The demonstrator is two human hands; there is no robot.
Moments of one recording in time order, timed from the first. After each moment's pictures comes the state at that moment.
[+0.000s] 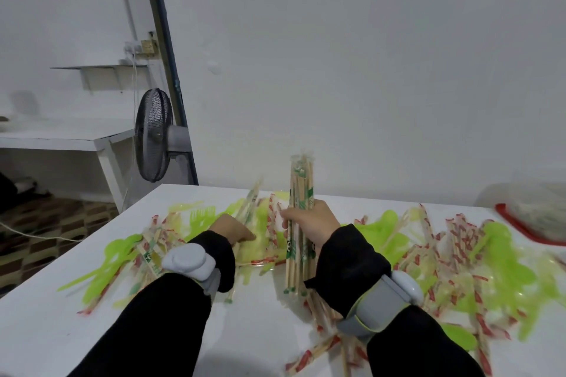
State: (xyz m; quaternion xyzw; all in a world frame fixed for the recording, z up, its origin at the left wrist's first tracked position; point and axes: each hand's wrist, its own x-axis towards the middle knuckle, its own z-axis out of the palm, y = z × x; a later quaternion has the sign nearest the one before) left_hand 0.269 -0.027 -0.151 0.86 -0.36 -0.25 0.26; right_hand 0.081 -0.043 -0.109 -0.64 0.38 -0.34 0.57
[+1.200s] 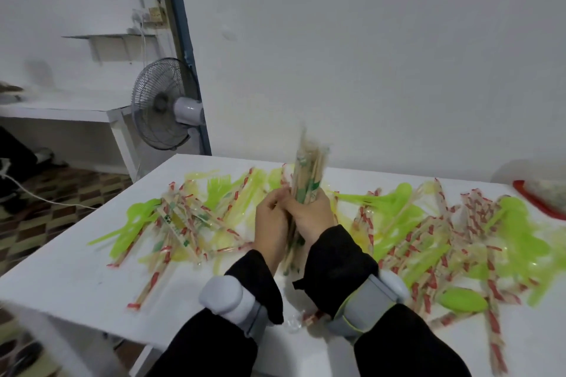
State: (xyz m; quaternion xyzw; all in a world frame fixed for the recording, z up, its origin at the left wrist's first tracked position) left_hand 0.162 0.025 -0.167 0.49 -0.29 -0.35 0.74; right_hand 0.104 0.004 -0.143 -0.53 0.34 -0.45 0.63
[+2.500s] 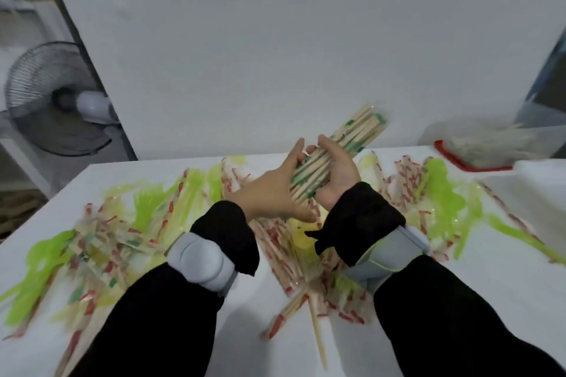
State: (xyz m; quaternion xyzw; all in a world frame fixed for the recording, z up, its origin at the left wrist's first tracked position) left_hand 0.132 -0.037 -0.099 0.58 -0.74 -0.28 0.18; right_hand 0.014 -0.079 -0.105 -0.20 0.29 -0.54 0.77
